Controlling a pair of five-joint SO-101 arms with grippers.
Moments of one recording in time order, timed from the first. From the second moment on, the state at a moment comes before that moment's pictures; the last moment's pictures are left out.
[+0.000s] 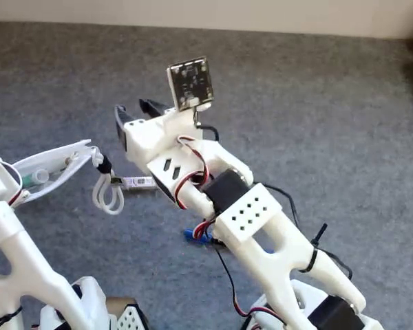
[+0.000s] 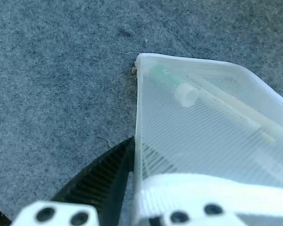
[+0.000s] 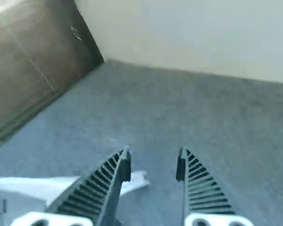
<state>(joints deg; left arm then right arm) -42.5 -35.9 21.8 87.0 10.2 -45.6 -26.1 23.3 27.9 -16.0</state>
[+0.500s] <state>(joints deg) -42.5 -35.9 21.8 87.0 10.2 -45.6 -18.1 30.0 38.5 1.0</state>
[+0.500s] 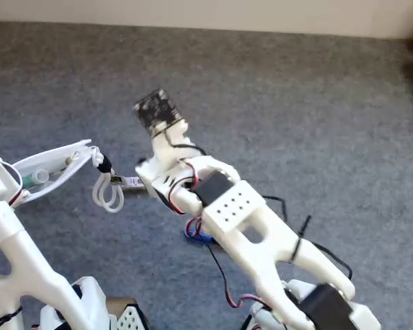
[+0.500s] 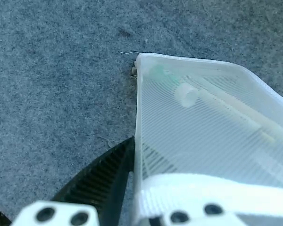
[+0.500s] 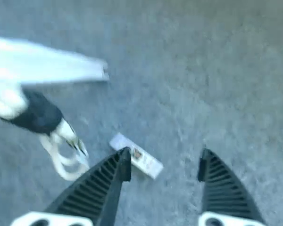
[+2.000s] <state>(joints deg) -42.2 -35.9 22.2 86.8 10.4 -49.1 21.4 13.1 38.0 20.2</state>
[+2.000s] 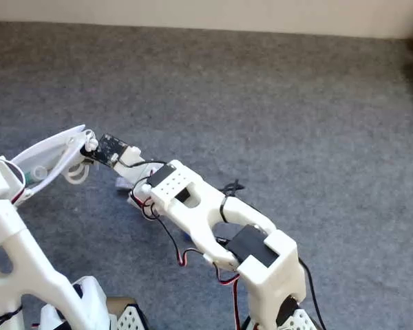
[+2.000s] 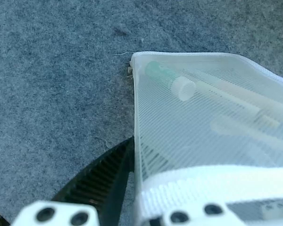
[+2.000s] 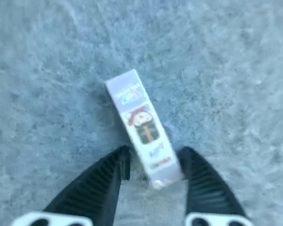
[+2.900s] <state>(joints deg) -42.2 -35.9 22.2 86.8 10.2 -37.7 18.2 10.7 72.1 38.9</state>
